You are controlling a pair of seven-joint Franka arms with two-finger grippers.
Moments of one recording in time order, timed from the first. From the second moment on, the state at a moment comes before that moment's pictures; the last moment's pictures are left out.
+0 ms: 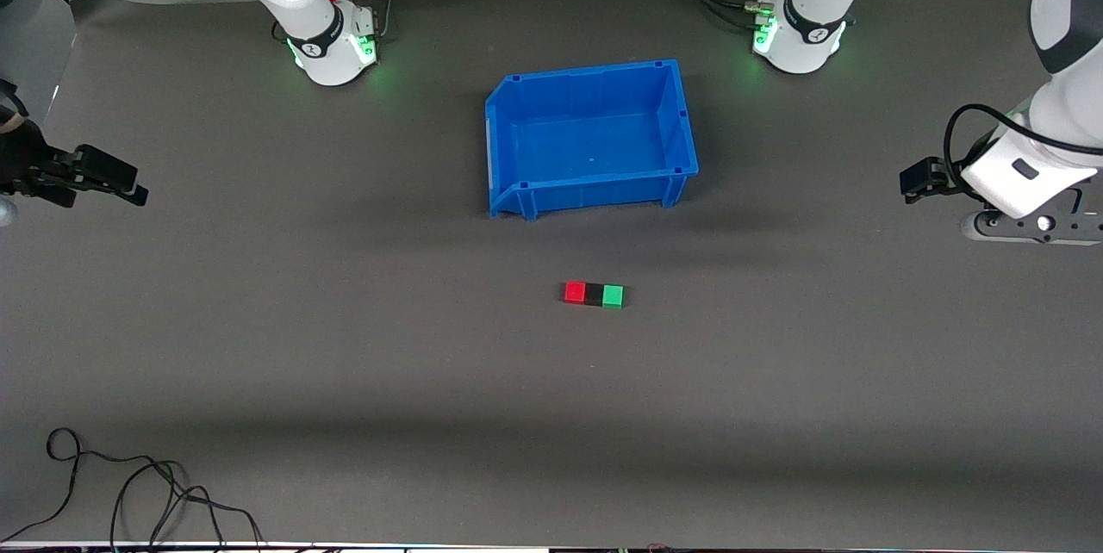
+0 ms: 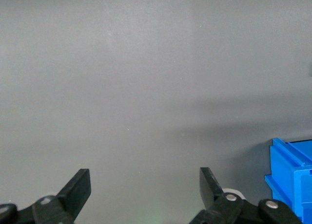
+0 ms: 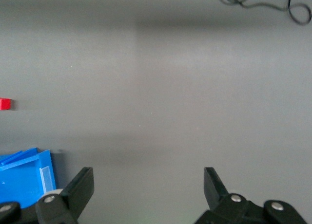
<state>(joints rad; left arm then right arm) 0.07 0.03 -0.16 -1.70 0.10 1.63 -0.02 0.09 0.04 -0.12 -1.48 0.04 1.55 -0.03</state>
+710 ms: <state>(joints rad) 0.04 -0.08 -0.09 -1.84 -0.01 1.72 -0.03 0.09 0.04 -0.12 -1.50 0.04 1.55 -0.06</state>
